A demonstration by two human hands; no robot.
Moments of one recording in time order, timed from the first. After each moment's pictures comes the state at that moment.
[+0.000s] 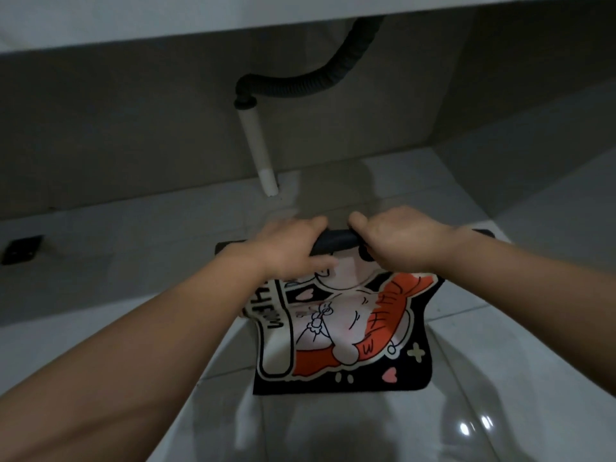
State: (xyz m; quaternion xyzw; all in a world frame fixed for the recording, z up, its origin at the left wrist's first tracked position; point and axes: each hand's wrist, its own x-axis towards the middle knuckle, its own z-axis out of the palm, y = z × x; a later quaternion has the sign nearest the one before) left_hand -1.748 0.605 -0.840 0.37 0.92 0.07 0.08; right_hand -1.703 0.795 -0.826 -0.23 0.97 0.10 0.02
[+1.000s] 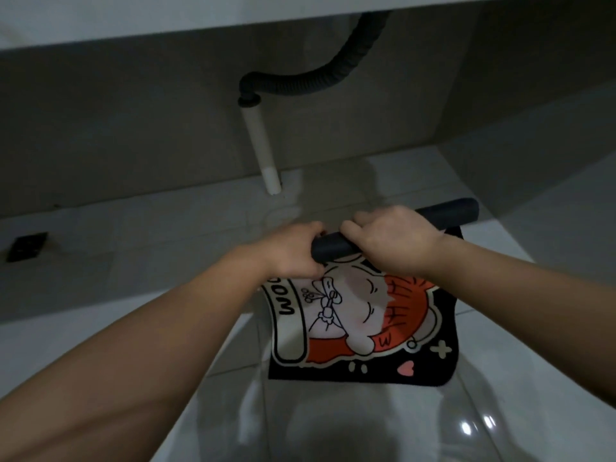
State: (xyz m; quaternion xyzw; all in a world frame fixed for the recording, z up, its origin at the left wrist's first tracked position) left_hand -1.753 0.603 -0.849 0.30 0.92 0.16 0.19; right_hand -1.702 0.787 -0.833 -0.33 0.92 0.16 -0.12
